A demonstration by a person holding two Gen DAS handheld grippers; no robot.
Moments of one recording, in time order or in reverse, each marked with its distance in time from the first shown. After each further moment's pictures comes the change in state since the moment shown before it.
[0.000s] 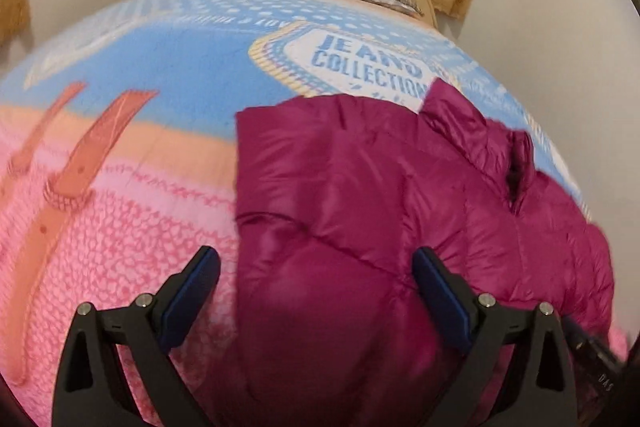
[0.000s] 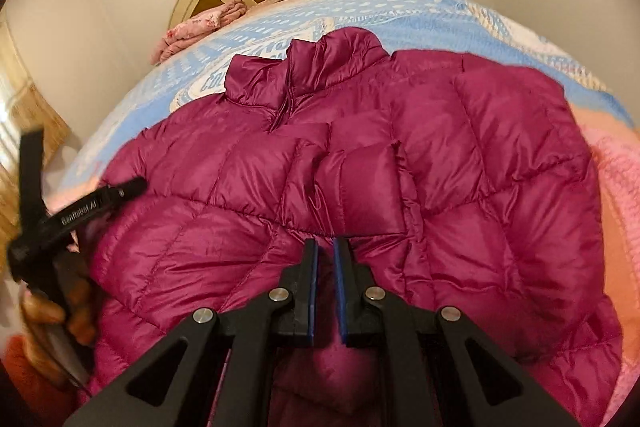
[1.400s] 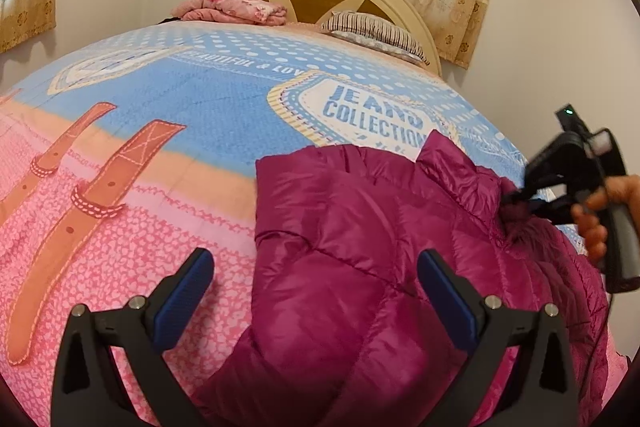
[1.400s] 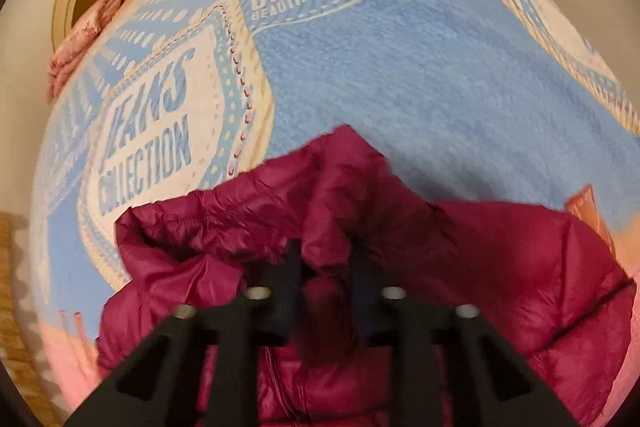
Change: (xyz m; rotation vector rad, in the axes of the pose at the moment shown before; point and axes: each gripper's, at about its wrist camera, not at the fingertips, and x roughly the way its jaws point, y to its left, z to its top) left arm -0.030 -0.002 -0.005 -0.032 -0.179 0.015; right arm 0.132 -0.005 0.201 0.307 0.315 -0.227
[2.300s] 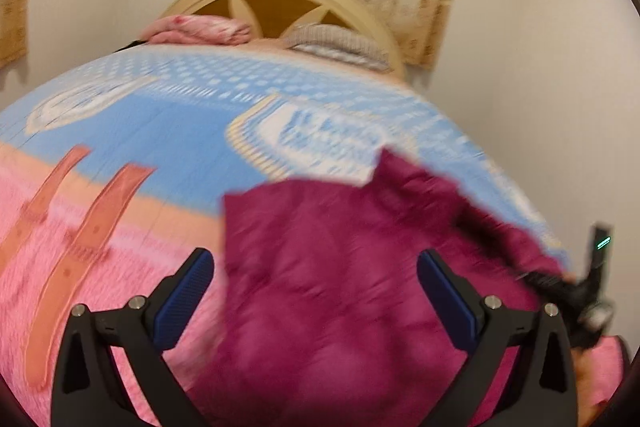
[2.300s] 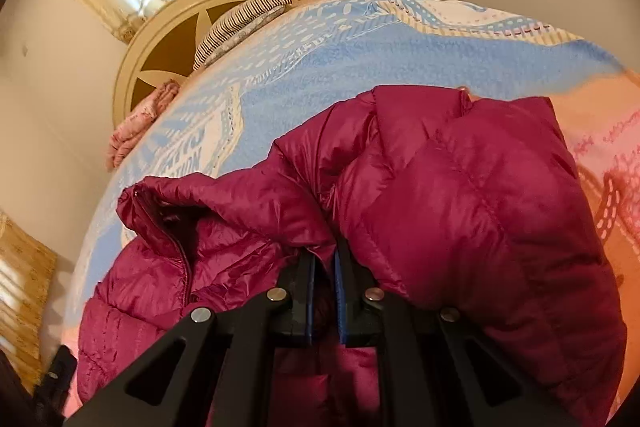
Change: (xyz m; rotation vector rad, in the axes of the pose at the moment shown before) left arm -0.033 -0.031 0.029 0.087 -0.041 -0.129; right arm -0.029 -0.109 -0.129 0.060 -0.440 0.223
